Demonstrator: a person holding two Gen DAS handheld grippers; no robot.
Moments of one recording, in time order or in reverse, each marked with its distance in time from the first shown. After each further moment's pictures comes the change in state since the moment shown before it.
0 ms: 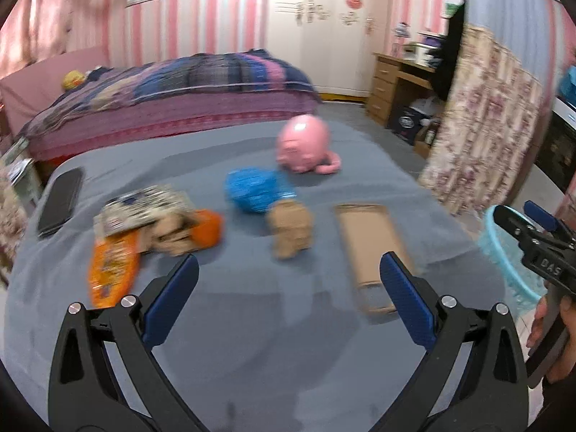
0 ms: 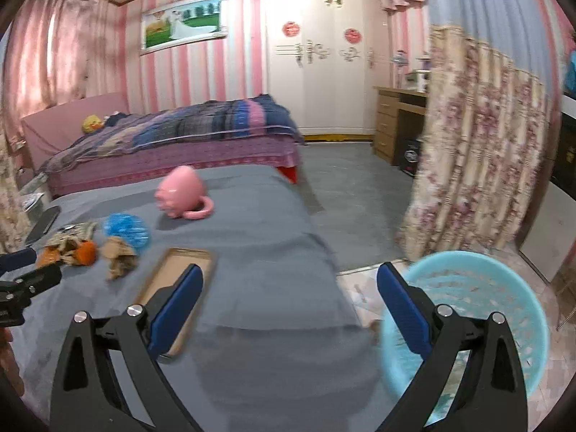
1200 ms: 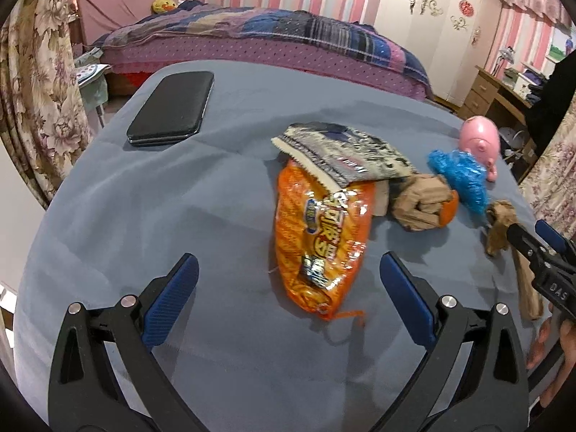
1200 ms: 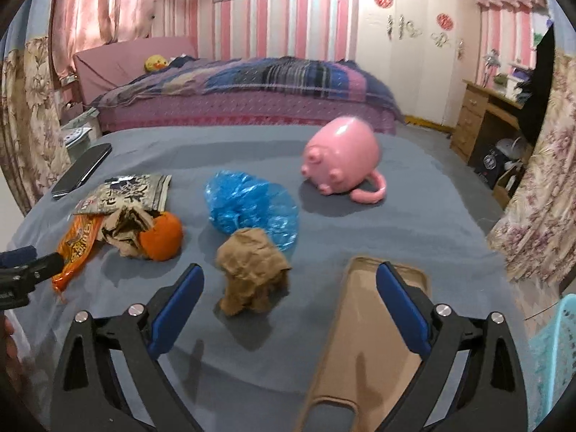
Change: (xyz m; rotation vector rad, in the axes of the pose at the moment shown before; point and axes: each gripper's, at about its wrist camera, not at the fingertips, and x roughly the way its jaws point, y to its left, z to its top) left arm 0.044 0.173 -0.028 -0.291 0.141 0.223; right arm 0.099 0.178 -0.005 -0.188 0.172 0.212
